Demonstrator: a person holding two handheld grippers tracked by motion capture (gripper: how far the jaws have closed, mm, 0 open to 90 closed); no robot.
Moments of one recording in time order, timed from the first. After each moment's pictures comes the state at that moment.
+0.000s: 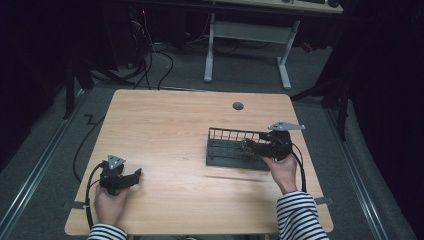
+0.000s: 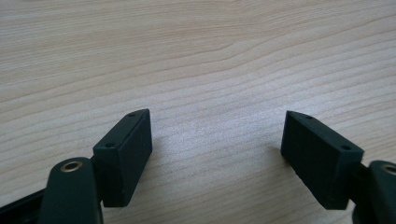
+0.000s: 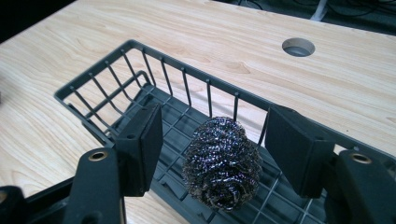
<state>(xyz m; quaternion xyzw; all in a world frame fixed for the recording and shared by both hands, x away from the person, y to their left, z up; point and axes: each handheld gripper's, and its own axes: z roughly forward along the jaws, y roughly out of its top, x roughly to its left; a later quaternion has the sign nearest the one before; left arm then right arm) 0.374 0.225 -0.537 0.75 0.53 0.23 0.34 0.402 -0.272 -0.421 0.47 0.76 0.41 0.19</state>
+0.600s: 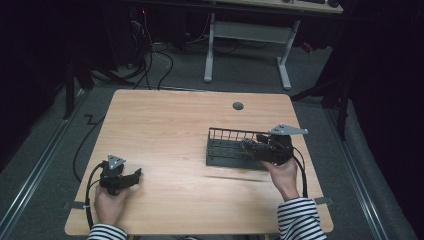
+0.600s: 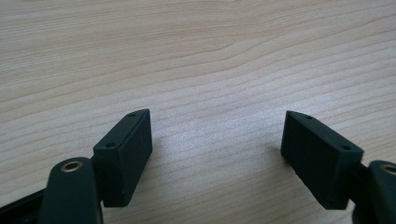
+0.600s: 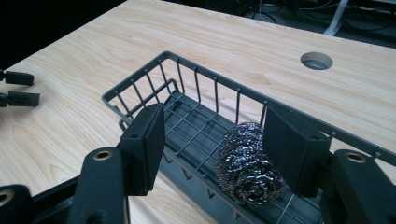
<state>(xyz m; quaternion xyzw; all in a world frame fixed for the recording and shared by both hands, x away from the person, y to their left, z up) 0.374 0.225 -0.537 0.75 0.53 0.23 0.34 0.381 -0.265 -0.409 0.45 0.76 0.43 0.19</state>
